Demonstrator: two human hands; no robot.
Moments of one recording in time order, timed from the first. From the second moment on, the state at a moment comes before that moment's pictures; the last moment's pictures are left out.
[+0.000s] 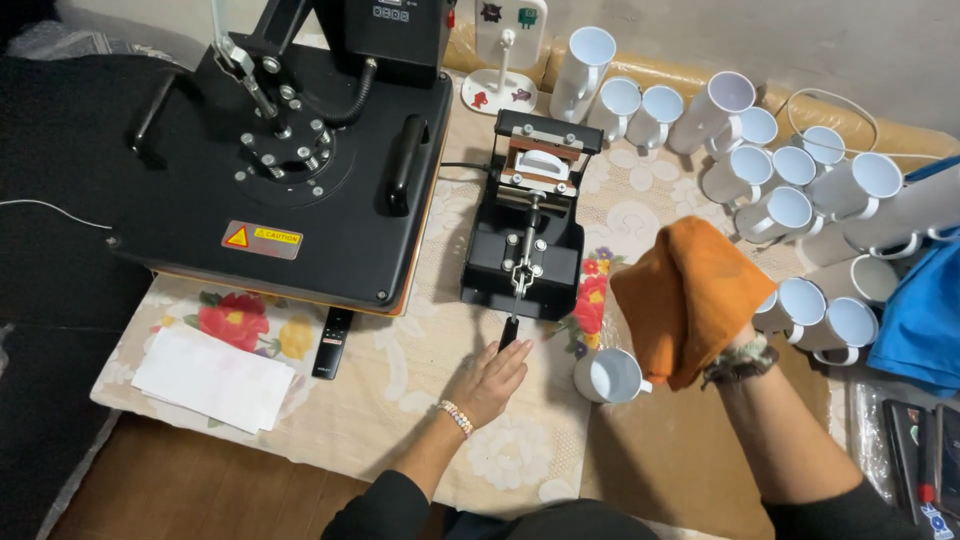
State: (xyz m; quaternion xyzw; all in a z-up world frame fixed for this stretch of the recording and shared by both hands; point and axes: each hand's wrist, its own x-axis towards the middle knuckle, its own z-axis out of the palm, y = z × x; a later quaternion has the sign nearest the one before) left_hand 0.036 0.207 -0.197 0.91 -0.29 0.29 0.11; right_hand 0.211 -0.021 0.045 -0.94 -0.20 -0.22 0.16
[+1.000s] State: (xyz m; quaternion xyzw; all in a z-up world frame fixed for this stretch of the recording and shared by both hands) left_hand 0.014 0.177 -0.233 0.96 -0.21 0.20 0.04; right_hand 0.427 0.064 -0.068 -0.88 -0.45 -0.03 -0.11
